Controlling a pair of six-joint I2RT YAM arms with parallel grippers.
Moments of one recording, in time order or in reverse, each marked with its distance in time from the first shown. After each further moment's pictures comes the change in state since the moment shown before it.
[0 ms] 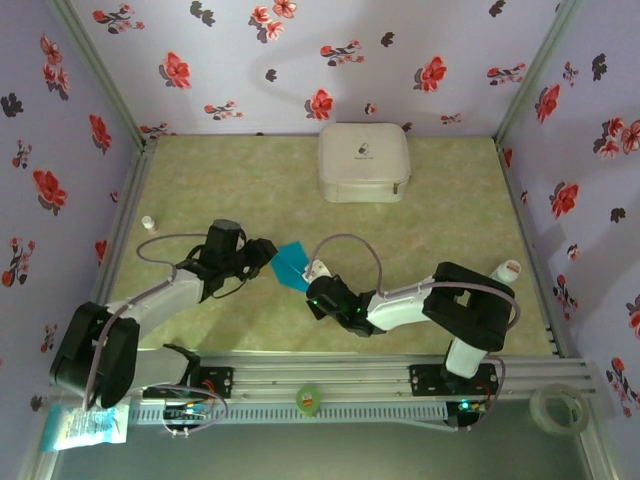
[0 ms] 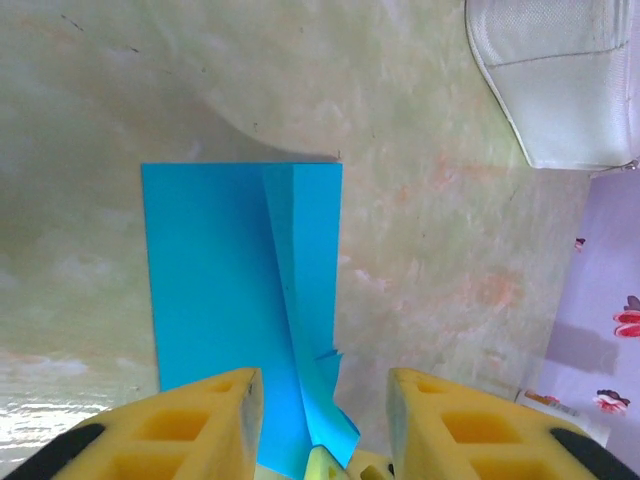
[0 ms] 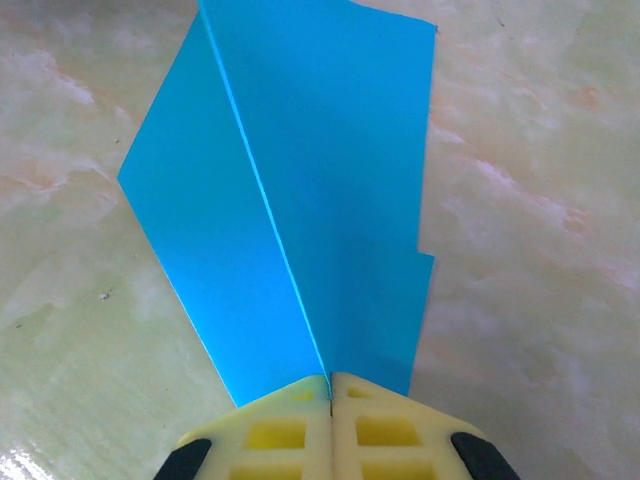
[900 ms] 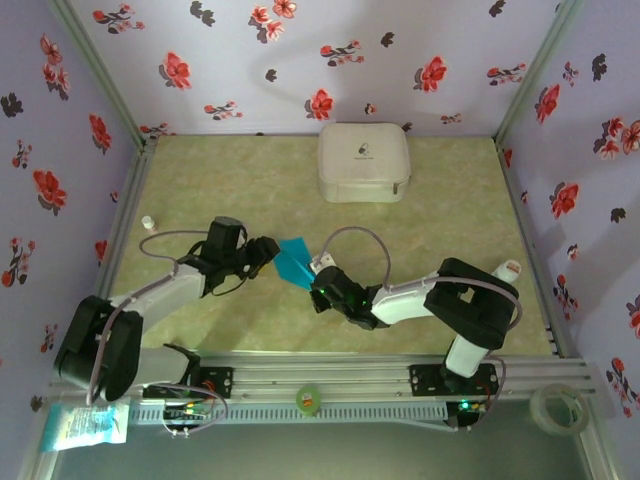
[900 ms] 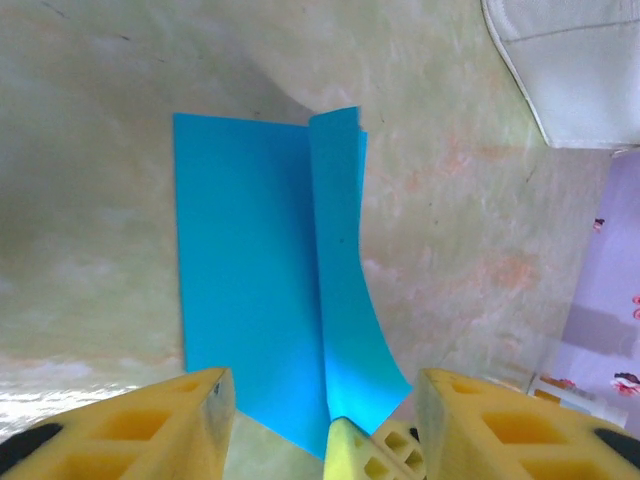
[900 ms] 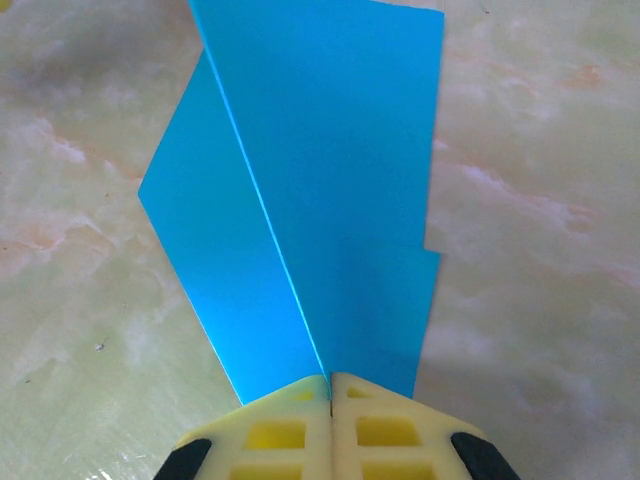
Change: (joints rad) left arm 0.011 0.063 0.042 -0.021 0.053 0.041; right arm -0.077 -0.008 -0.019 0.061 -0.124 0.077
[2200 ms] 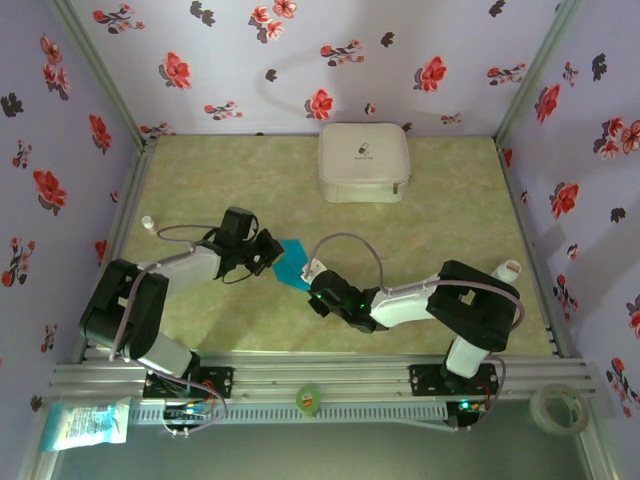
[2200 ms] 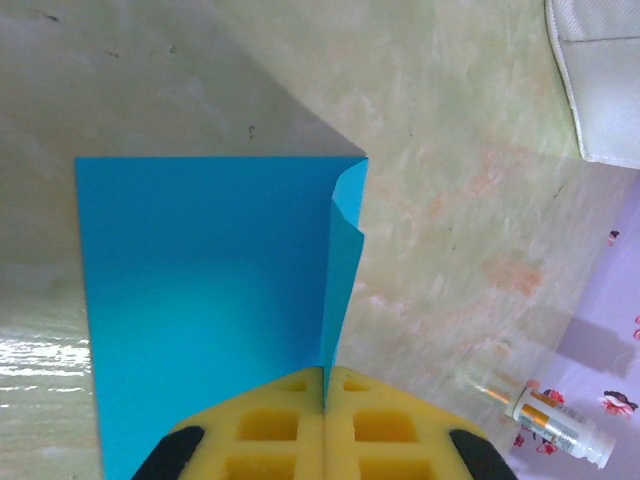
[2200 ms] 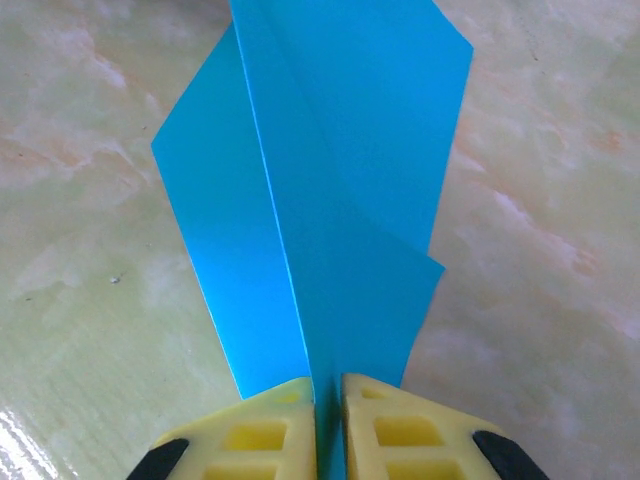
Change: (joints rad) left arm 0.000 0.210 0.111 0.025 0.047 -0.070; right arm 0.044 -0.013 0.013 -0.056 0.050 -0.235
